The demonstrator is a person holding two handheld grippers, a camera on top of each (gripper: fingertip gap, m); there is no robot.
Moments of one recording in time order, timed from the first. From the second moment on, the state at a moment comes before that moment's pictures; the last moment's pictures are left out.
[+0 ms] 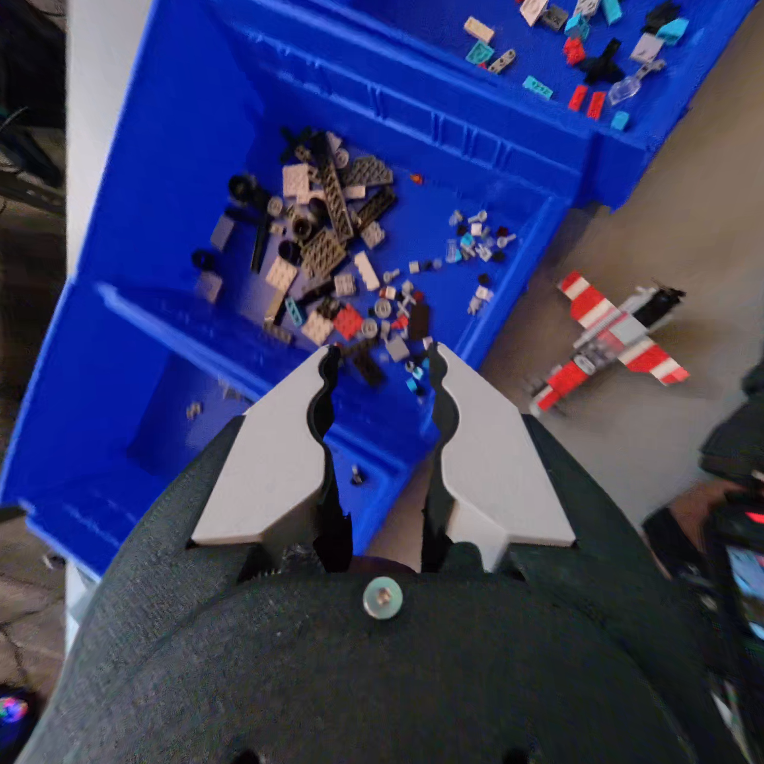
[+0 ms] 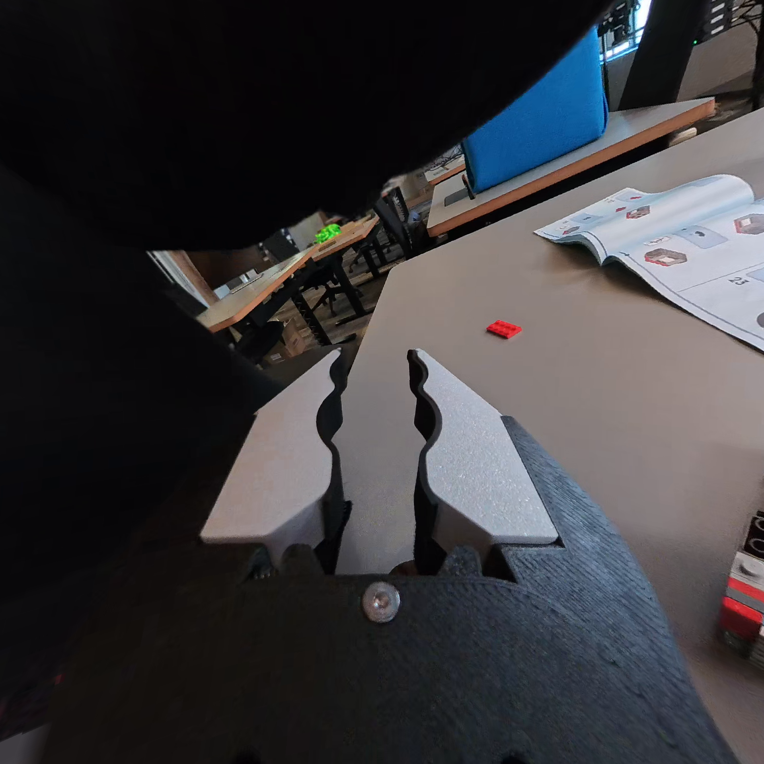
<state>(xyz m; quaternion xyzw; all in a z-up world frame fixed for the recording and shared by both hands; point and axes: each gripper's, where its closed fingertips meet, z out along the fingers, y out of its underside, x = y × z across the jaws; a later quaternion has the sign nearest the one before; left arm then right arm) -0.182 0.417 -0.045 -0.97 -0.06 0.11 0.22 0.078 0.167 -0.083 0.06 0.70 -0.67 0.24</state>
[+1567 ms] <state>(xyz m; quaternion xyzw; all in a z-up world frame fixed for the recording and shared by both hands) -0.079 0.175 -0.077 -0.90 -0.35 0.12 0.23 0.085 0.163 -0.089 0.04 0.72 -0.64 0.25</state>
